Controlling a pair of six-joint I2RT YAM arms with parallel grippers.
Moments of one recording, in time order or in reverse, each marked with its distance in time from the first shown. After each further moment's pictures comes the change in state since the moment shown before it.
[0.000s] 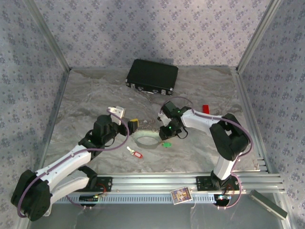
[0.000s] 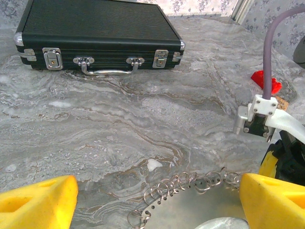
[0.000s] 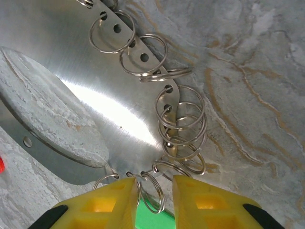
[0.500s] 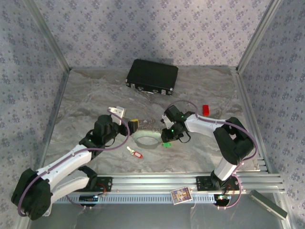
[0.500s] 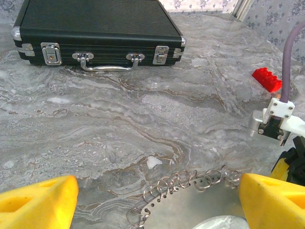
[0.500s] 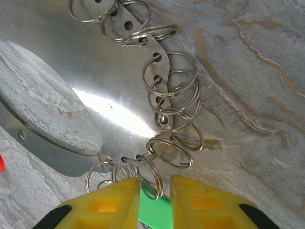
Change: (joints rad) left arm -0.002 0.013 0.000 0.000 0.000 -0.008; right arm 0.000 -0.051 -0.104 0.077 -0.014 0.083
